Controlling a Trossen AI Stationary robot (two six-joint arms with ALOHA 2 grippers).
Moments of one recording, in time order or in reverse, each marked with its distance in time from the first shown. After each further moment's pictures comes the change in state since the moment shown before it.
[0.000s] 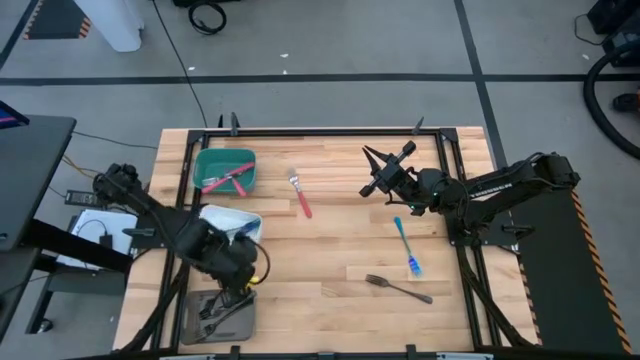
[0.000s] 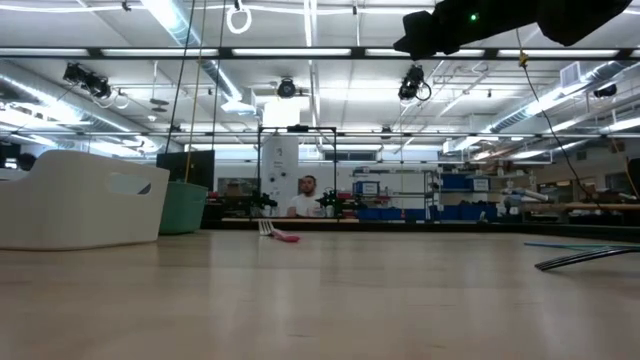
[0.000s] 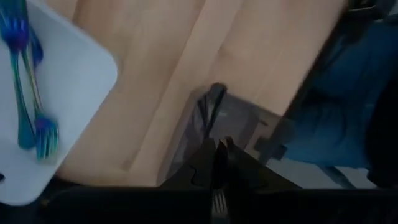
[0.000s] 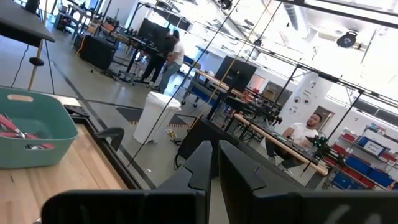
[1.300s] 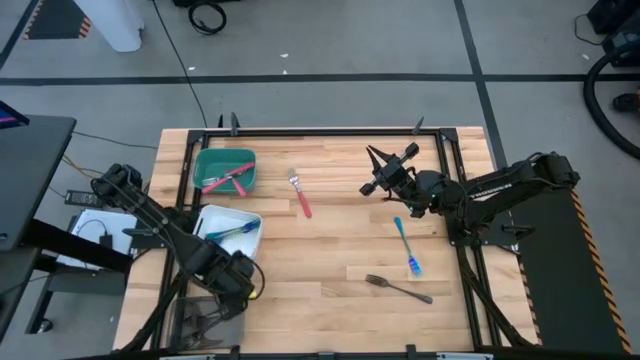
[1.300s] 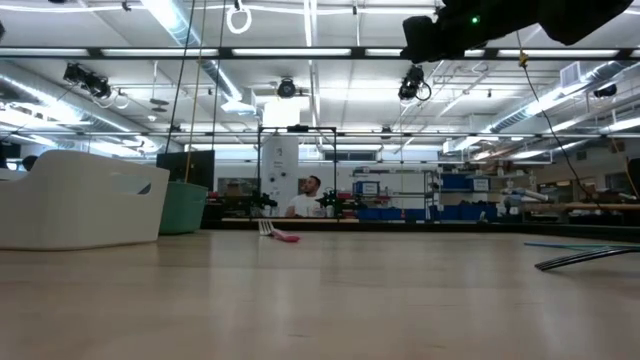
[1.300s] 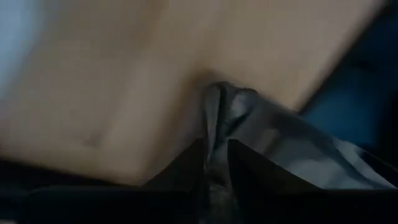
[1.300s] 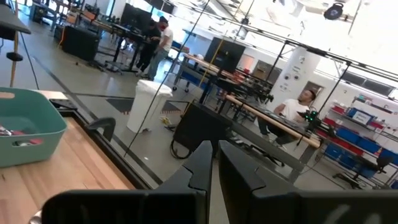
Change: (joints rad) left arm -0.096 0.001 -0.317 0.262 0.154 -0.140; right arm 0.015 0.002 0.000 -0.043 0.105 0.103
